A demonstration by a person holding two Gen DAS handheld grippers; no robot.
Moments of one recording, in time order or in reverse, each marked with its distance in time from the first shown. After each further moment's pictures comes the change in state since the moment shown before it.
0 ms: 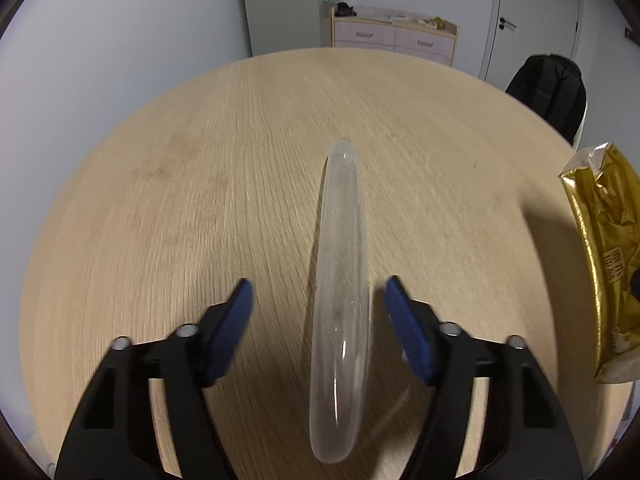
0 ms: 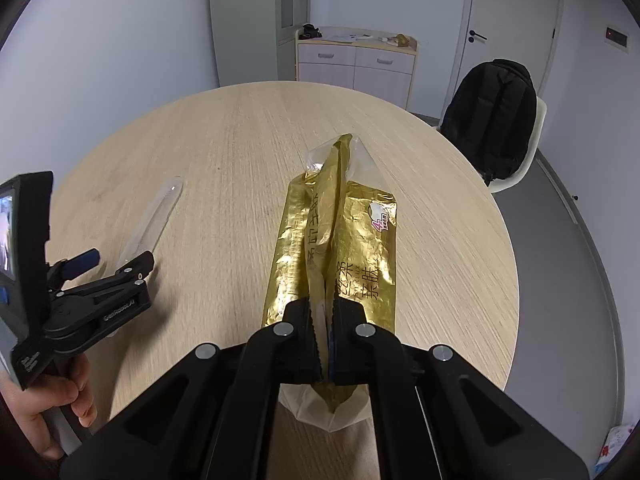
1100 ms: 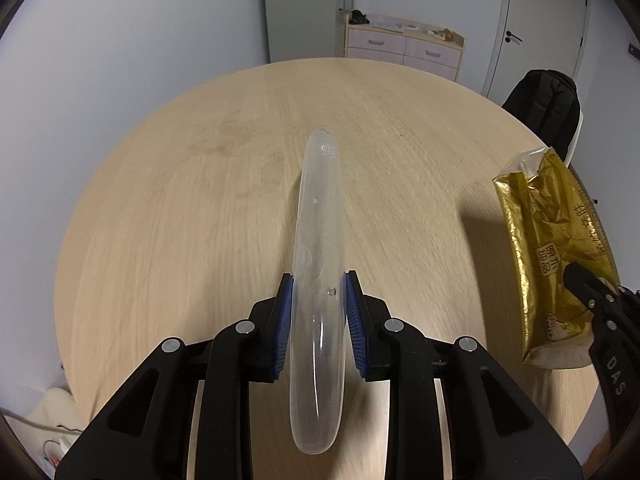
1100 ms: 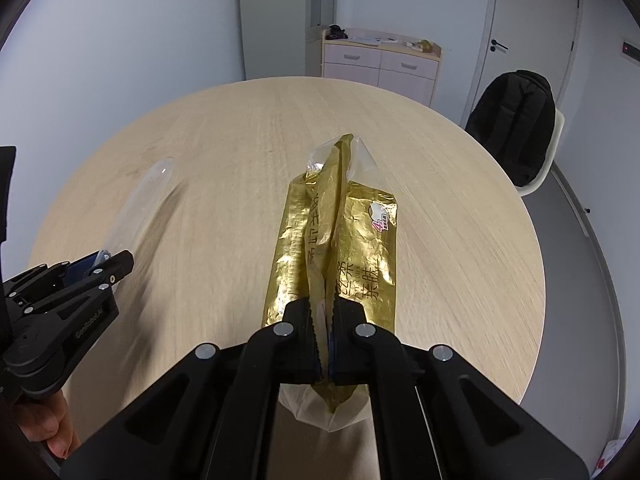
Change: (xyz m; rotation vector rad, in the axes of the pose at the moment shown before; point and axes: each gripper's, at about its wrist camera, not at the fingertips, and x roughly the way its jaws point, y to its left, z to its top) left arm -0.079 0.036 -0.041 -0.056 -0.019 -0.001; right arm -0.019 0.040 -0.021 -0.070 -0.010 0.050
